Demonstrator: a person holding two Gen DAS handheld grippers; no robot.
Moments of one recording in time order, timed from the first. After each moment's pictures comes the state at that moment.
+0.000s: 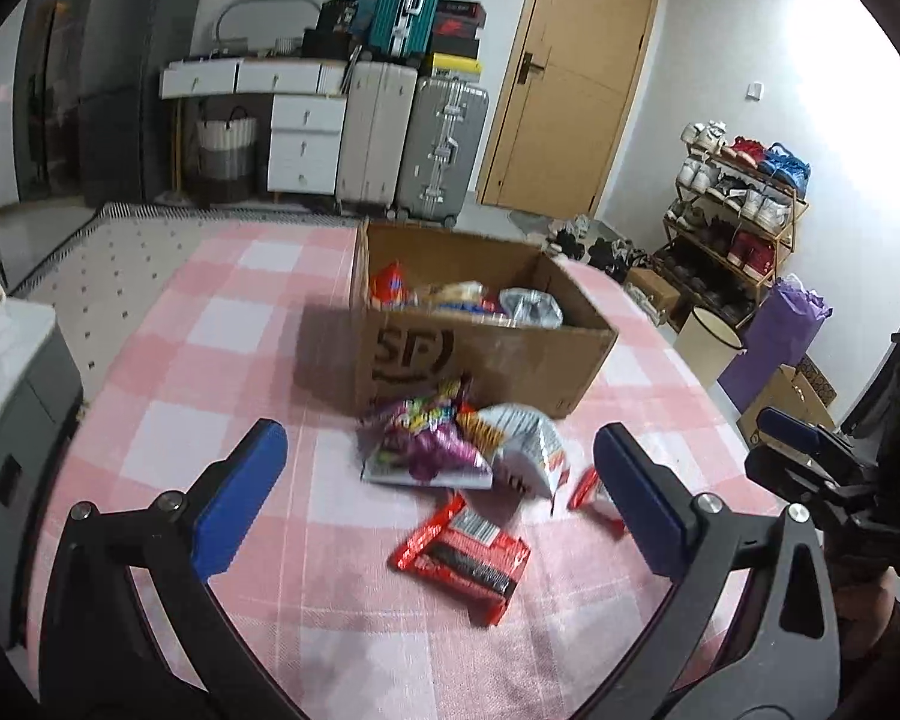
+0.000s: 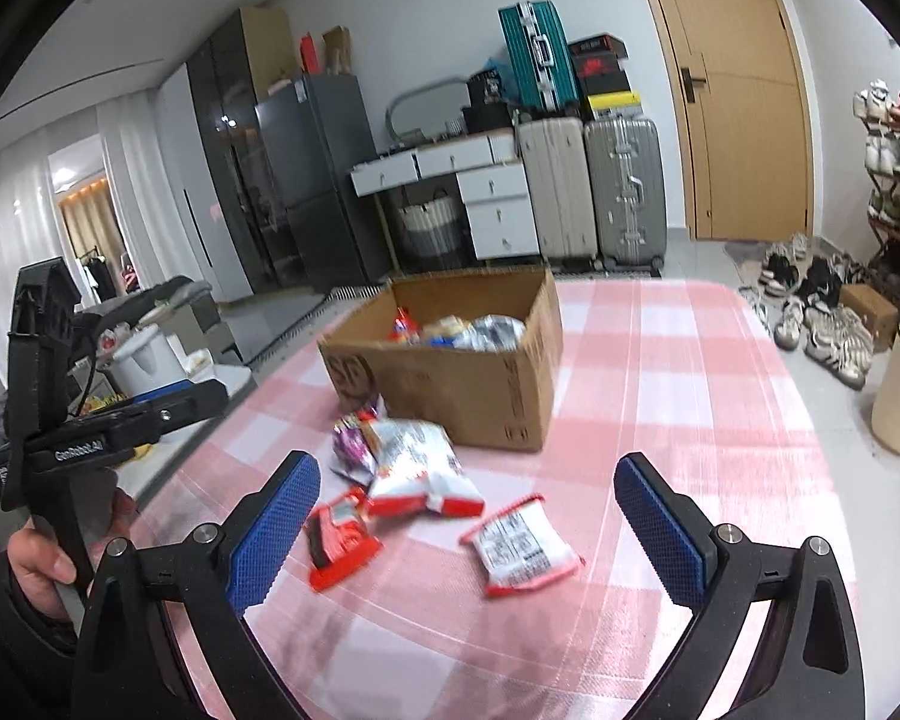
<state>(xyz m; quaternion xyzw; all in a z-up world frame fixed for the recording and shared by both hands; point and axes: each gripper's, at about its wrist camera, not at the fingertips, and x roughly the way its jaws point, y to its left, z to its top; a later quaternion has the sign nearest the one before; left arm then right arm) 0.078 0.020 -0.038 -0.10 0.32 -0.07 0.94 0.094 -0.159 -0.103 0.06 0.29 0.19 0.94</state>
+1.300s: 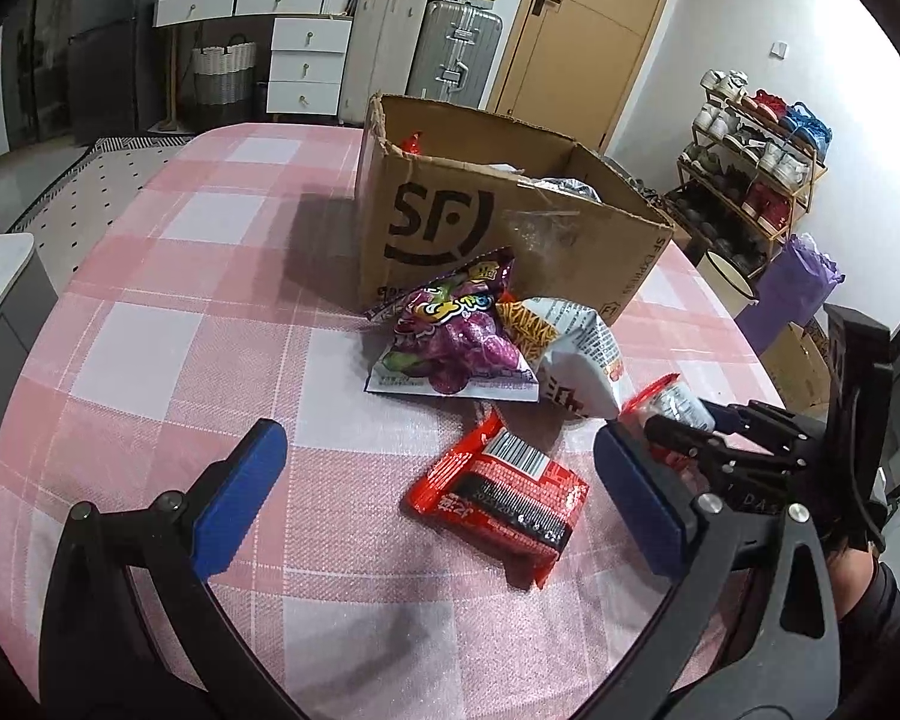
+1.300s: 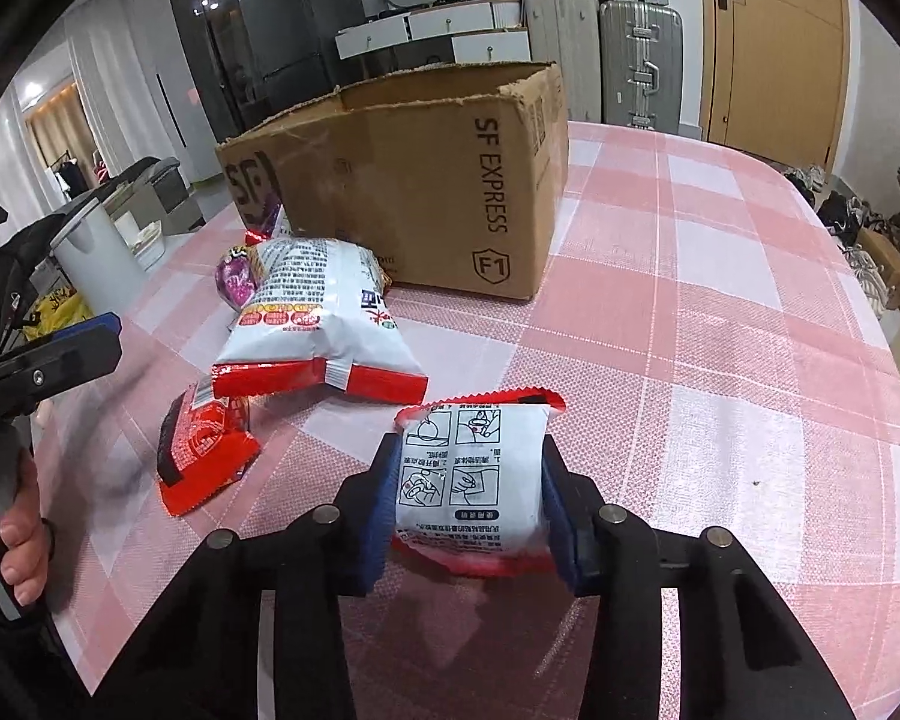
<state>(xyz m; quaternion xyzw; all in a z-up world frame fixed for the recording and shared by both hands) 0.116 0.020 -0.121 -0.10 0.40 -0.07 0.91 0.161 -0.129 -0.210 0.00 0.43 0.19 0.89</state>
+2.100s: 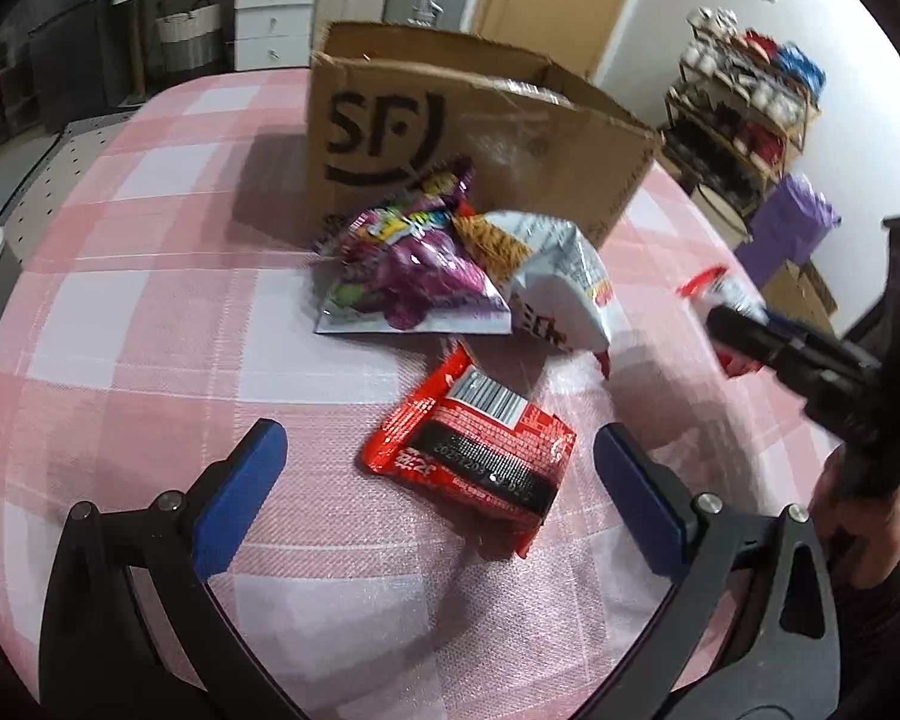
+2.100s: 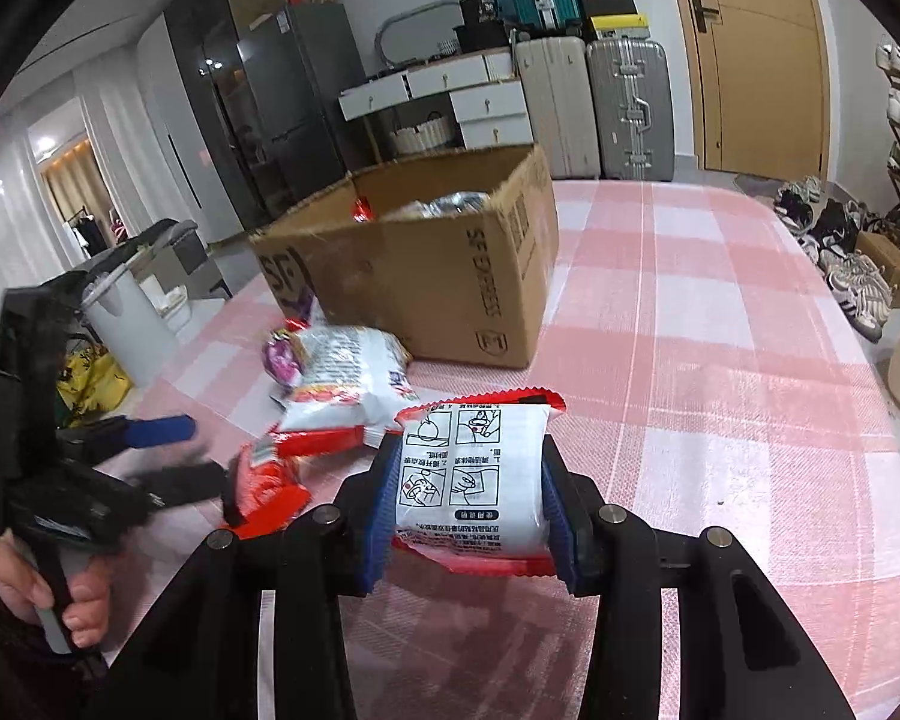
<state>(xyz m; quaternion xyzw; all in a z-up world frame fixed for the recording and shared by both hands) 0.126 -0.008 -0.147 -0.07 0.47 -0.11 0.87 0.142 -0.148 -0.173 0.05 0.37 0.20 0.91</state>
